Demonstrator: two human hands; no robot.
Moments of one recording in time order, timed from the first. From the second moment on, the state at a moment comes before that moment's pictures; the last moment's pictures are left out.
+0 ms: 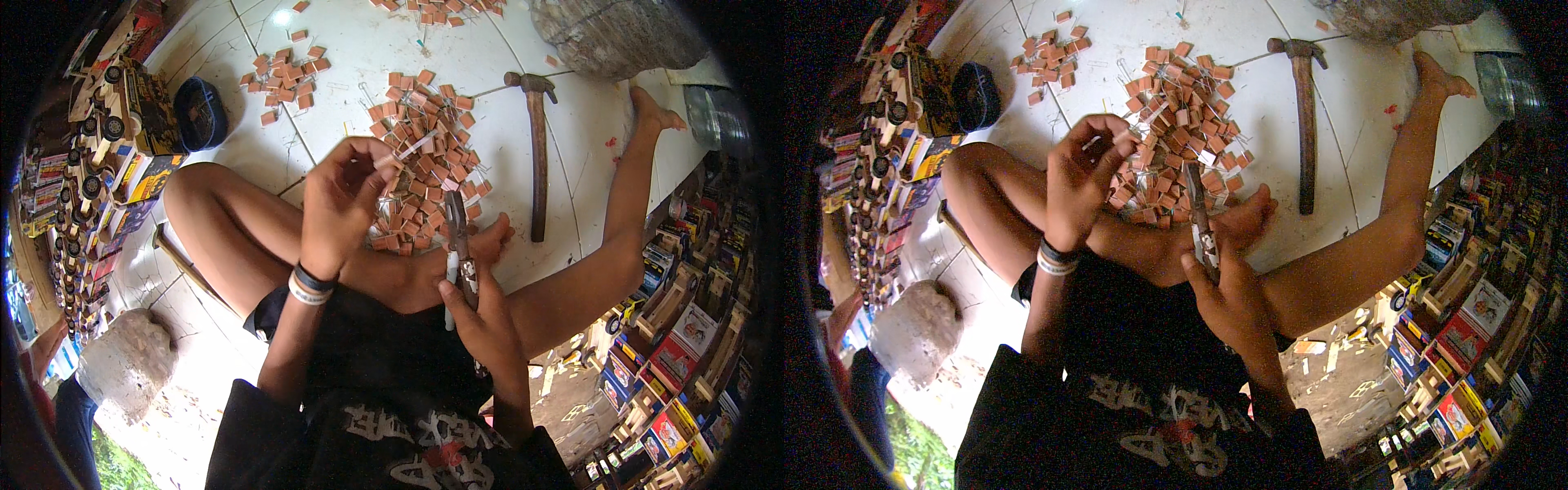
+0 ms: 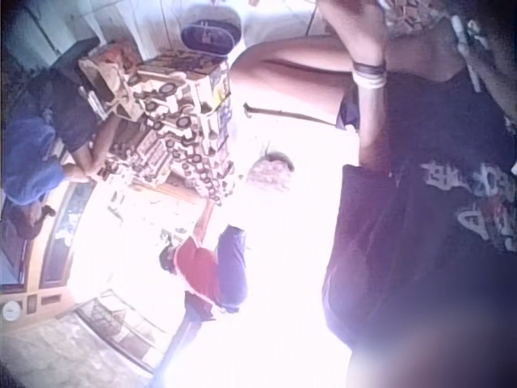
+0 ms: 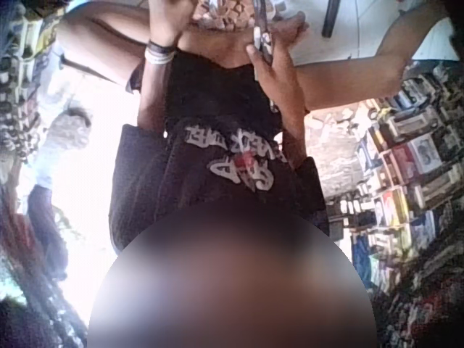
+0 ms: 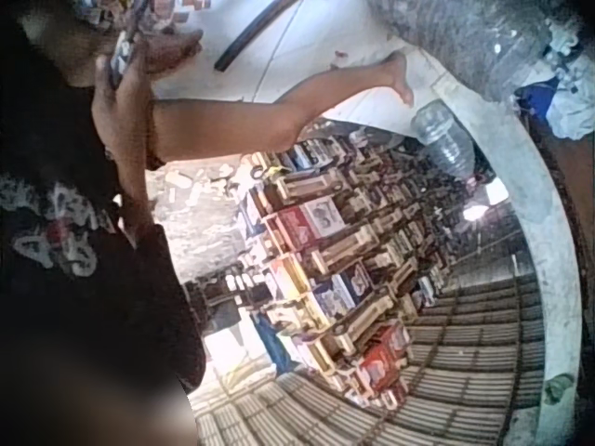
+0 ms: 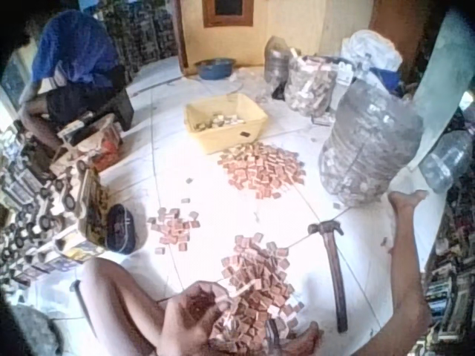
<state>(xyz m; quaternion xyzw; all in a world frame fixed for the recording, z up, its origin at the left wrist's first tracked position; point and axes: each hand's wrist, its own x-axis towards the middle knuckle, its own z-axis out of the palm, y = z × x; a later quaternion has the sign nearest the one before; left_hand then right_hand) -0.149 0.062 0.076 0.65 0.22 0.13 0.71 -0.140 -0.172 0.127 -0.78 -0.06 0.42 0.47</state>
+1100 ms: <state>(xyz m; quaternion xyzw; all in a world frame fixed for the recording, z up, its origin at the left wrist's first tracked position) -0.163 0.012 0.088 0.65 0.21 0.18 0.71 -0.151 -0.167 0.131 -0.77 -0.06 0.41 0.49</state>
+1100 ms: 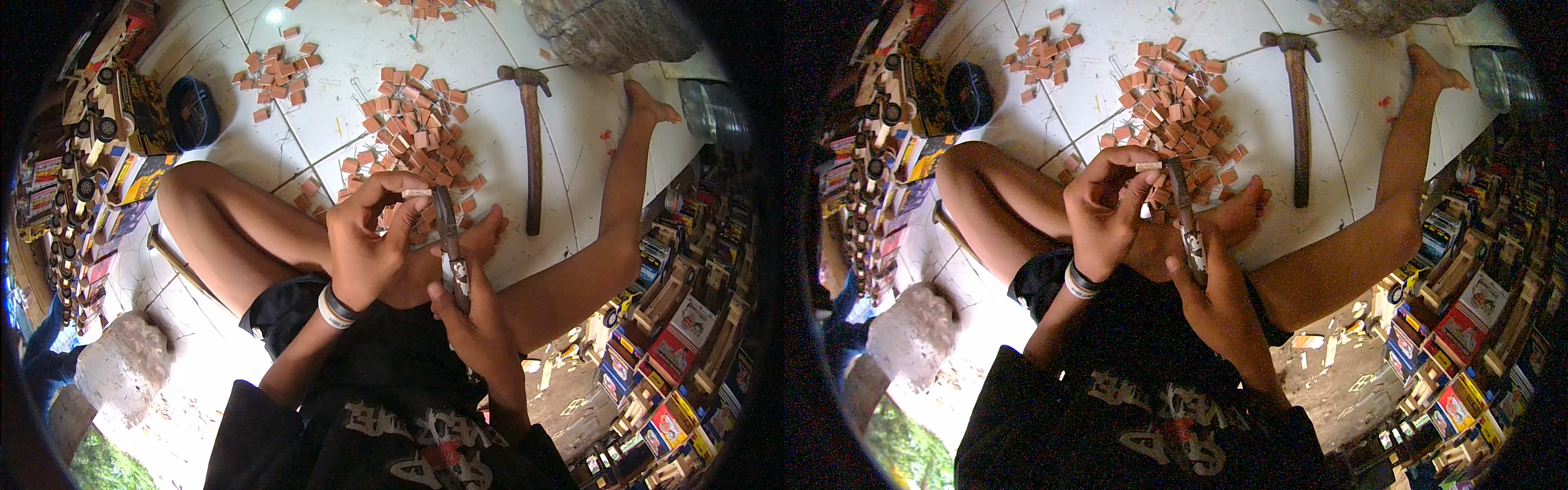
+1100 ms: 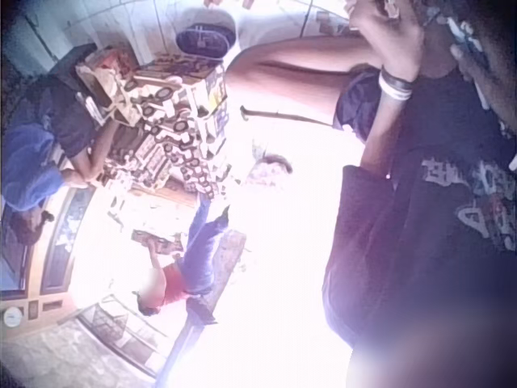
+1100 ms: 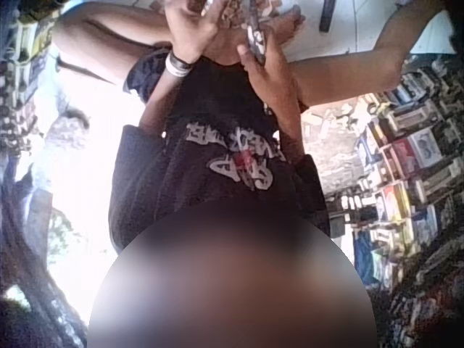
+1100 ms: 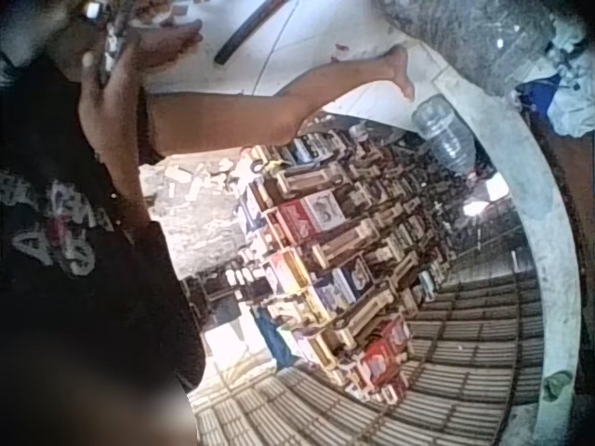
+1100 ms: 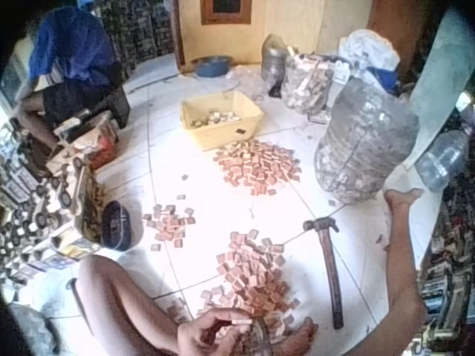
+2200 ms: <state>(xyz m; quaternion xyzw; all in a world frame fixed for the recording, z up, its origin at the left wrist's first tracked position) -0.166 0.036 0.106 0.51 0.33 0.06 0.79 -0.147 -0.166 0.134 -0.86 -0.08 0.30 0.41</state>
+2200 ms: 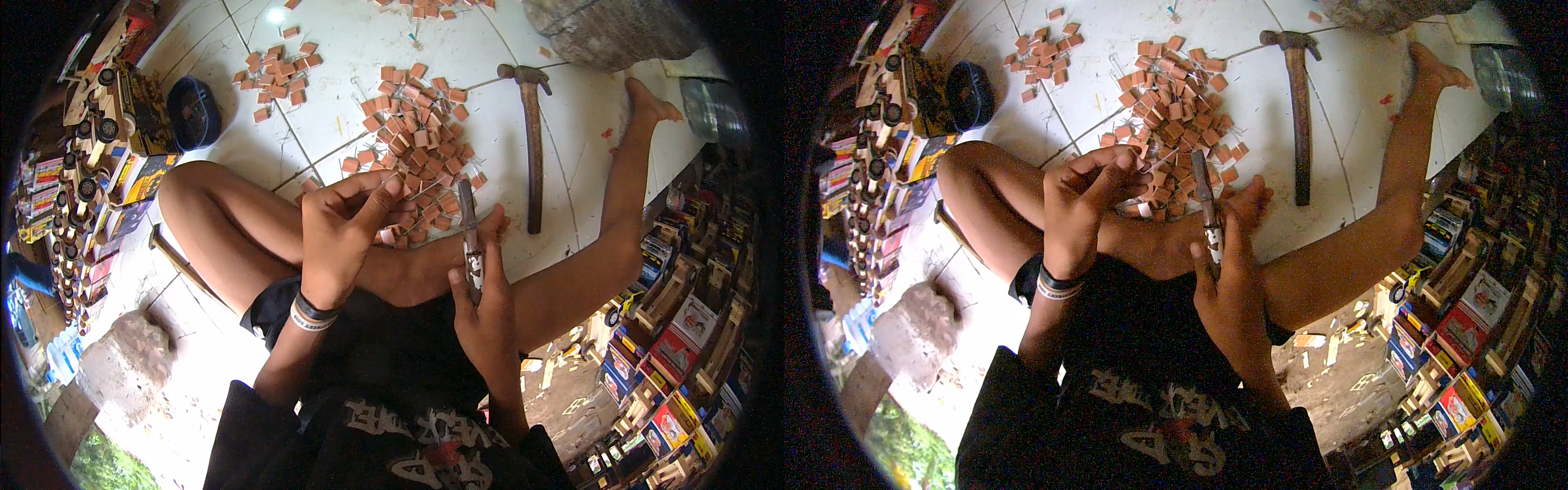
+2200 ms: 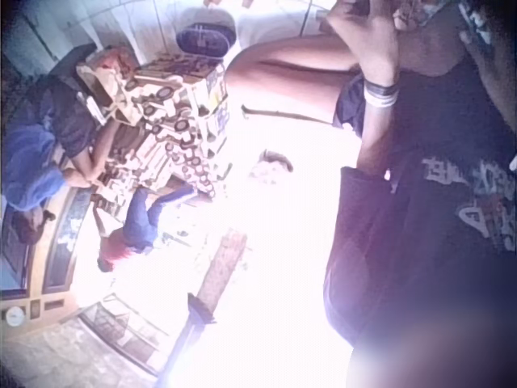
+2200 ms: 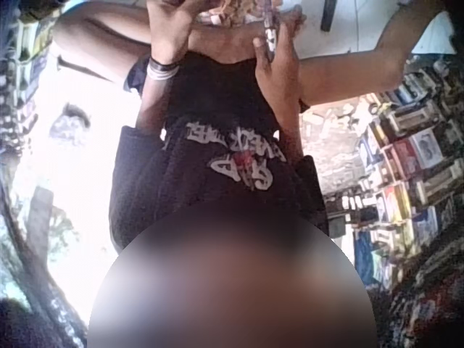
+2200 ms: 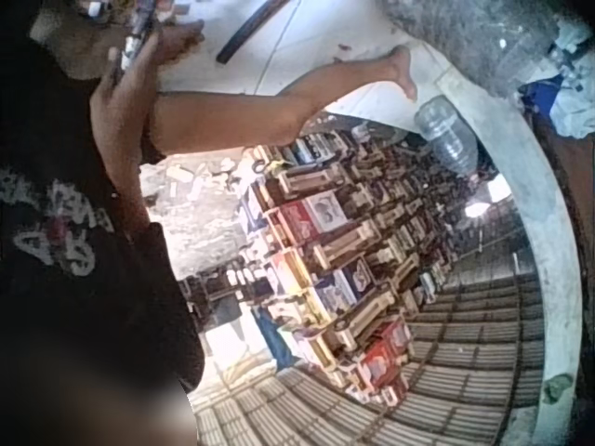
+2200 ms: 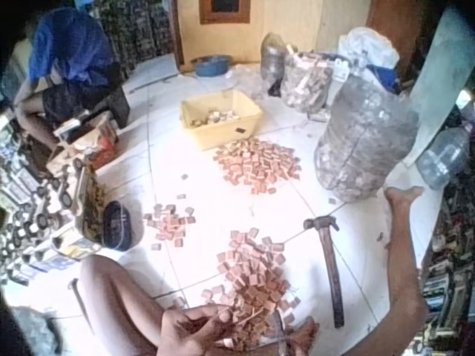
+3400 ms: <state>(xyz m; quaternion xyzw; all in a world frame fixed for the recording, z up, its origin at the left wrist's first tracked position) -0.167 0.032 0.116 0.38 0.22 -0.11 0.89 -0.140 -0.186 0.161 -0.44 0.02 0.59 0.68</state>
